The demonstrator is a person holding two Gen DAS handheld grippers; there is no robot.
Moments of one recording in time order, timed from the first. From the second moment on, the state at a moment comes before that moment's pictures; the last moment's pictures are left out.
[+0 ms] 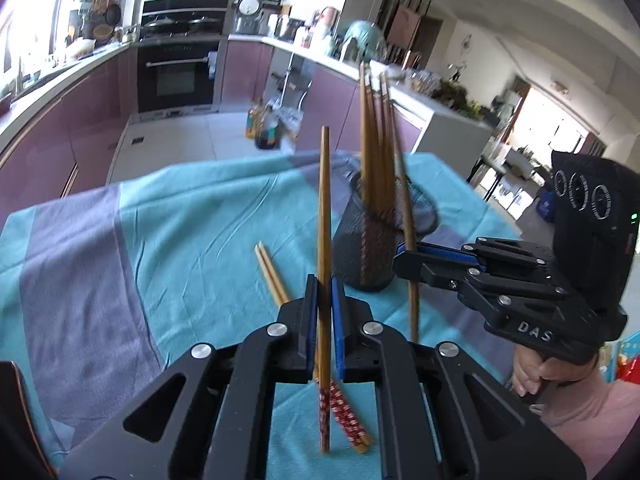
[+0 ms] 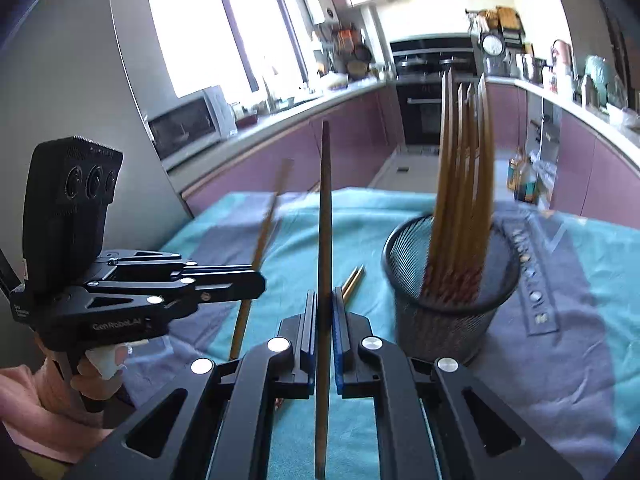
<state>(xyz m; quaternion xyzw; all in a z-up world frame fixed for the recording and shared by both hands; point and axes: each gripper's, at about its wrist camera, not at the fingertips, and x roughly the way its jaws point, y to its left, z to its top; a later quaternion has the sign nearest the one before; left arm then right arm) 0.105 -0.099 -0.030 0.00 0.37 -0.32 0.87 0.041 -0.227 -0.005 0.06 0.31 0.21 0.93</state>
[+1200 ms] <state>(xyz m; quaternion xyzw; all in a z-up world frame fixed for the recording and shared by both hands) 0.115 -0.152 0.096 -0.02 0.25 -0.38 0.89 0.055 -0.300 0.091 0.06 0.18 0.16 0.97</state>
